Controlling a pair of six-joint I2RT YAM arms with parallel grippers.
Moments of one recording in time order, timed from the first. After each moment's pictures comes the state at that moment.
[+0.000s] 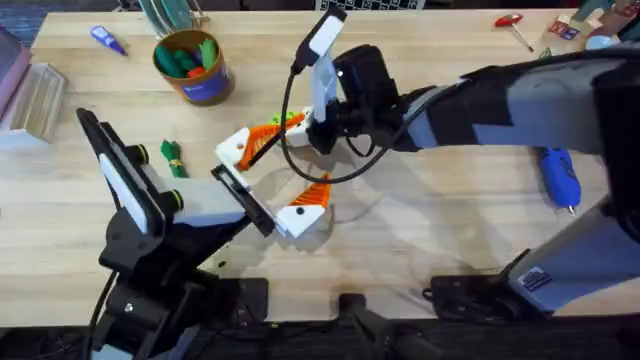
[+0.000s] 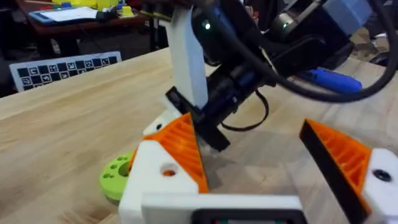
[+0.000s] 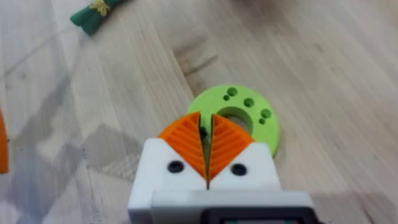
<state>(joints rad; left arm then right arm) -0.32 0.01 0.01 -0.05 0.52 -0.03 0.64 1.87 0.95 0.23 -0.48 -0.19</state>
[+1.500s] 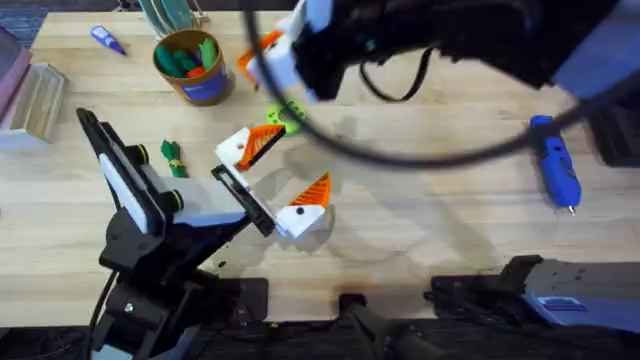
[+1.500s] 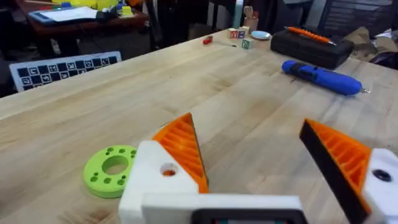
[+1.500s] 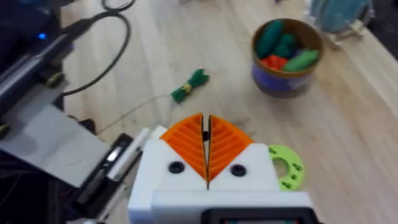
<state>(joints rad) -0.32 0.01 0.01 -0.05 0.52 -0.03 0.74 1.49 1.38 -0.46 -0.47 -0.21</state>
